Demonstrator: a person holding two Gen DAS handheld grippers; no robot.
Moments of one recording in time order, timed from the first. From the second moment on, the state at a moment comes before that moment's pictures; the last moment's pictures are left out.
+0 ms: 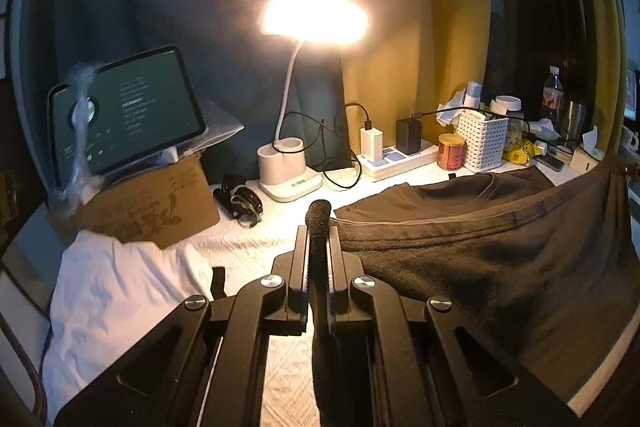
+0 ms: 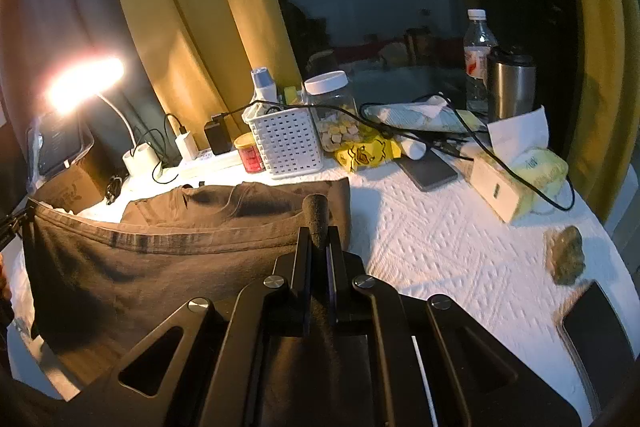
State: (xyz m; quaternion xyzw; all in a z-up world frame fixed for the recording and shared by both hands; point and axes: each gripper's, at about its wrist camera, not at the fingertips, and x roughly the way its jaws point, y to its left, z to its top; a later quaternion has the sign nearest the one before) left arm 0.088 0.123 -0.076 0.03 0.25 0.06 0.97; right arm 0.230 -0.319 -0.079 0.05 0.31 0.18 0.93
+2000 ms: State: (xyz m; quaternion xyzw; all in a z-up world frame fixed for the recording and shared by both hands) left arm 0.278 0.150 -0.120 0.09 0.29 0.08 0.95; right arm 0.420 -0.273 -0.114 0.00 0.33 0.18 0.93
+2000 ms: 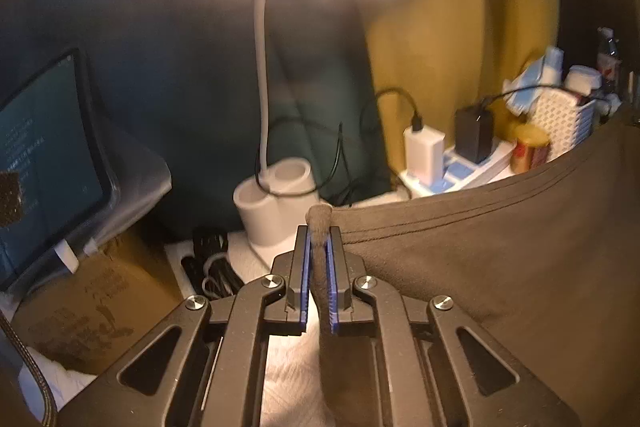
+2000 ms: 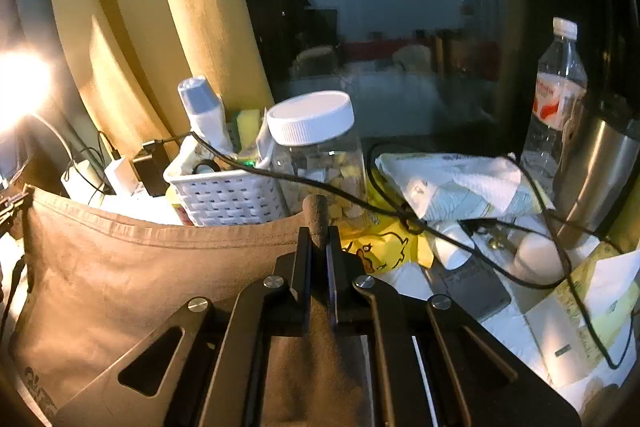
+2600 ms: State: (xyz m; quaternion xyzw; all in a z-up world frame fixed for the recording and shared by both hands) left arm 0.234 0.163 -0.139 0.02 0.33 0.10 0.94; right arm 0.381 -0.286 -0.128 0.00 0.34 0.17 0.92
